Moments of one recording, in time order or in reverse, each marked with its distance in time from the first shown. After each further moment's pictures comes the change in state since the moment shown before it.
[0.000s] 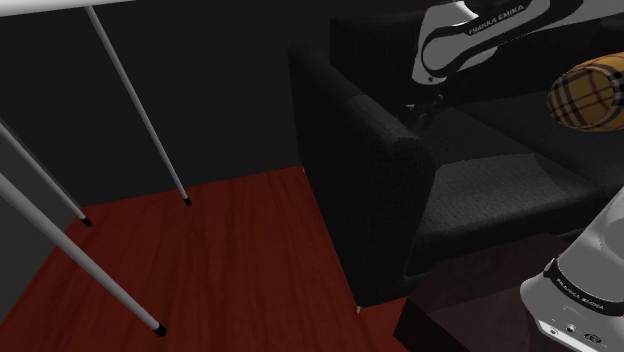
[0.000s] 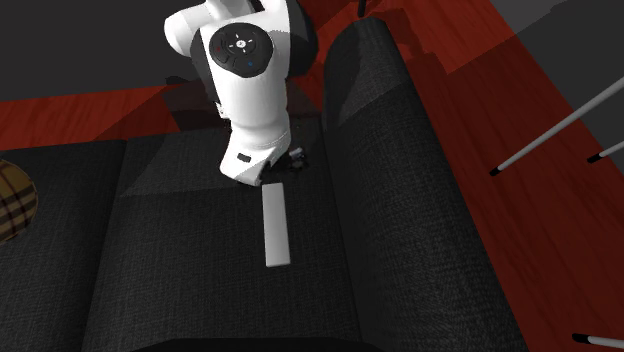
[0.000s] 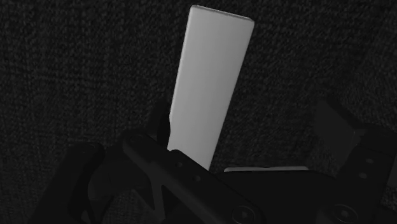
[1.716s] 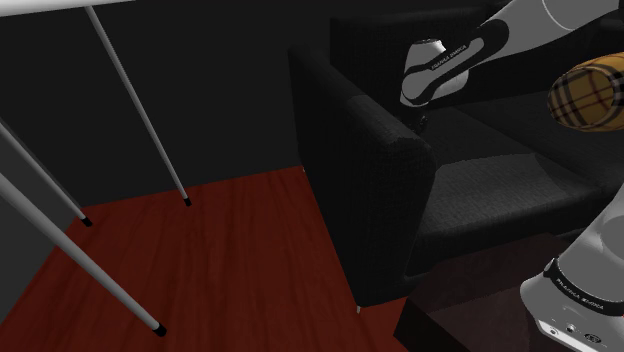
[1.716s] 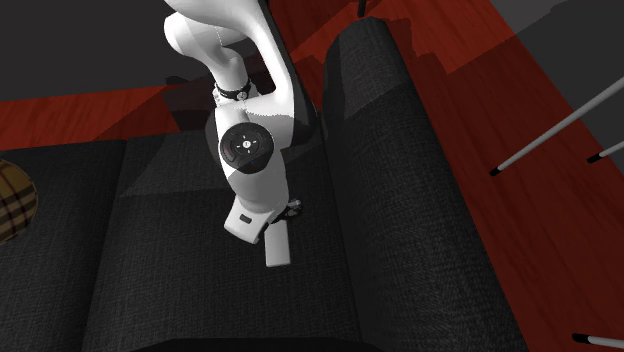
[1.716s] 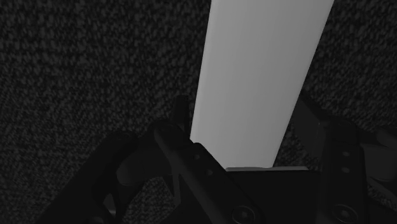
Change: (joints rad) arm -0.035 0.292 -0.034 0.101 0.028 0.191 -0.010
